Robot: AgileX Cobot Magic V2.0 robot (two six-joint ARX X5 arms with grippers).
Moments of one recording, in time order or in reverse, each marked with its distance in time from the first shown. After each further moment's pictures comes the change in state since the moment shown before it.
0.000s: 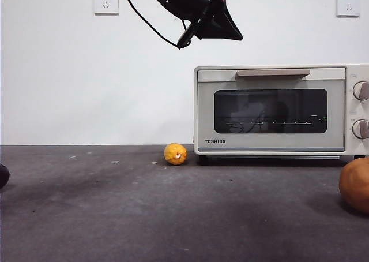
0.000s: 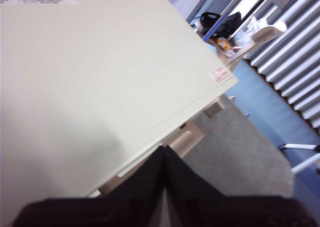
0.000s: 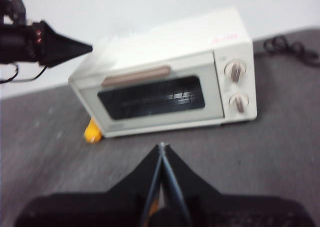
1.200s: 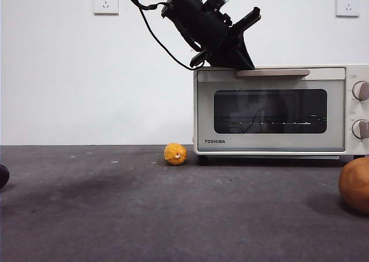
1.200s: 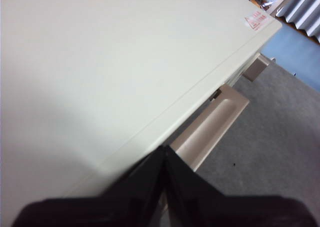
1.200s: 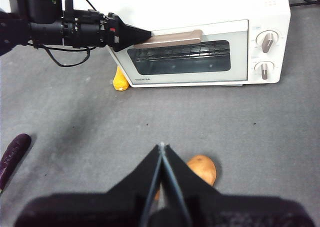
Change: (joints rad) left arm -0.047 0.096 0.003 0.023 -0.108 0.247; right arm 0.000 0.403 0.569 -0.454 -0.123 -0.084
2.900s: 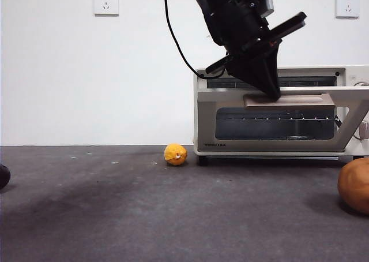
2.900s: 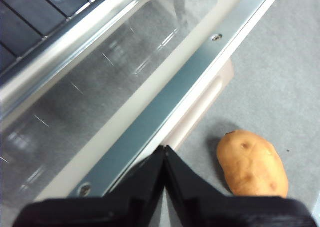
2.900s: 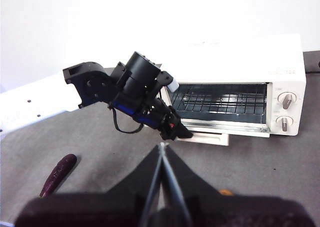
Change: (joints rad) left arm -0.171 -0.003 0.025 -0.435 -0.169 0.055; right arm 0.000 -0.003 0.355 -0.142 -0.090 -0.022
